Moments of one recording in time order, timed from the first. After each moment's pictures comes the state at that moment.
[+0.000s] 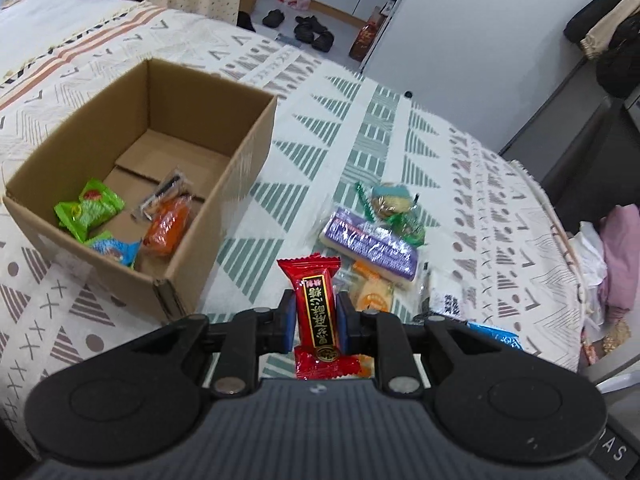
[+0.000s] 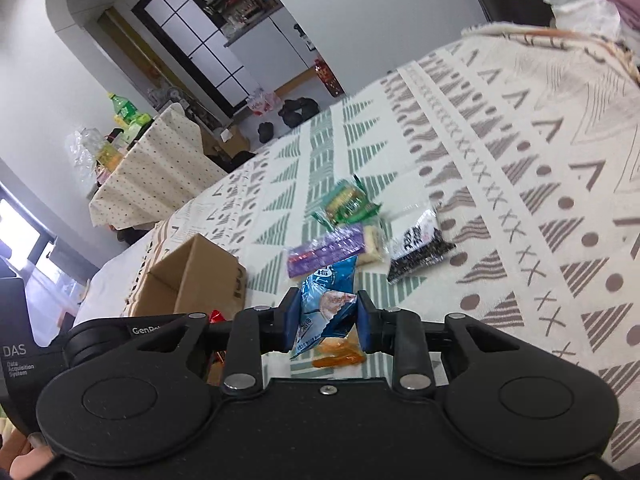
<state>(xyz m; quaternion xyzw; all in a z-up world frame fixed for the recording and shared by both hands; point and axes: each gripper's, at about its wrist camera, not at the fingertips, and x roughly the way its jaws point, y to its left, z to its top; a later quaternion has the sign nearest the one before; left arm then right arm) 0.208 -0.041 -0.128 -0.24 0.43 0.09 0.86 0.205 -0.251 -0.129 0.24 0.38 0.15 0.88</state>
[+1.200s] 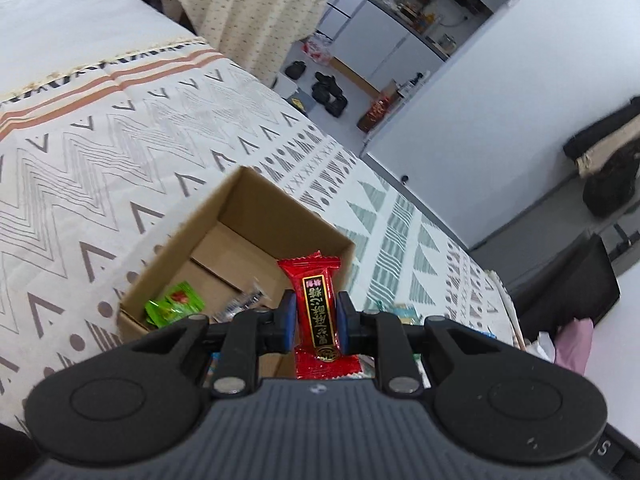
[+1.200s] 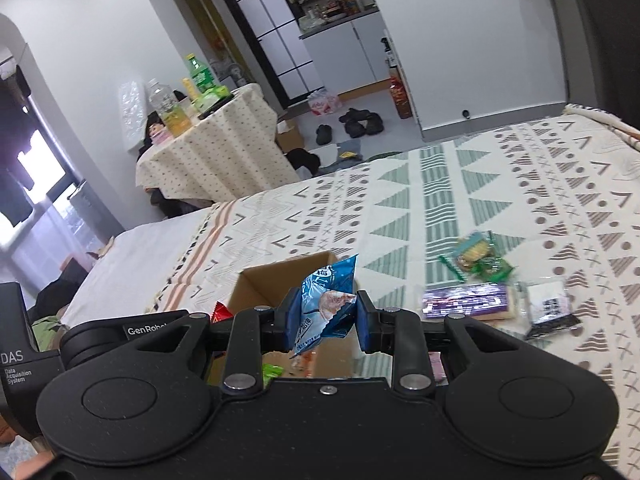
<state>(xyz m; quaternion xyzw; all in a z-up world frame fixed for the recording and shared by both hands) 0.180 0.106 -0.079 -0.36 0.34 0.10 0.86 0.211 -0.107 -0.050 0.13 0.35 0.22 0.90</state>
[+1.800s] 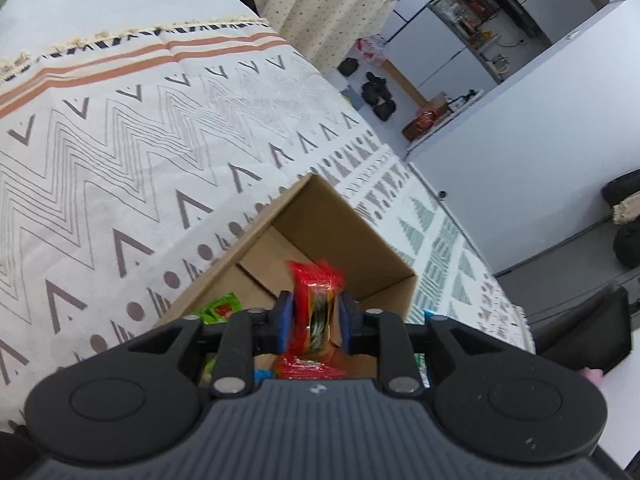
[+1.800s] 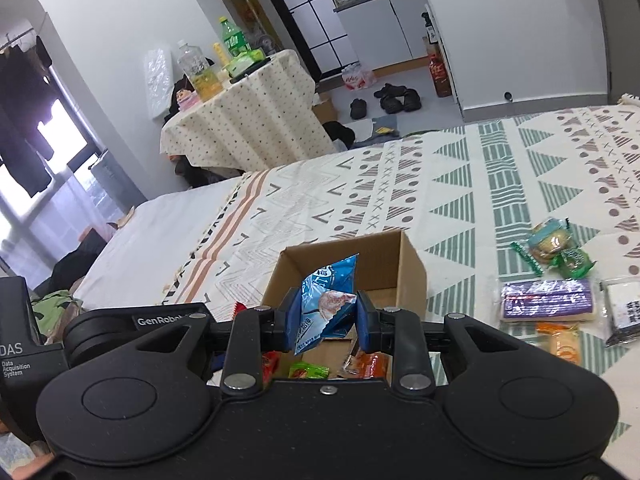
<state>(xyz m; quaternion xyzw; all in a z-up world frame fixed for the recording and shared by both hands) 0.192 0.149 -0.108 -0.40 0.36 0.16 0.83 0.237 -0.044 -0.076 0.13 0.37 0.26 0.88</state>
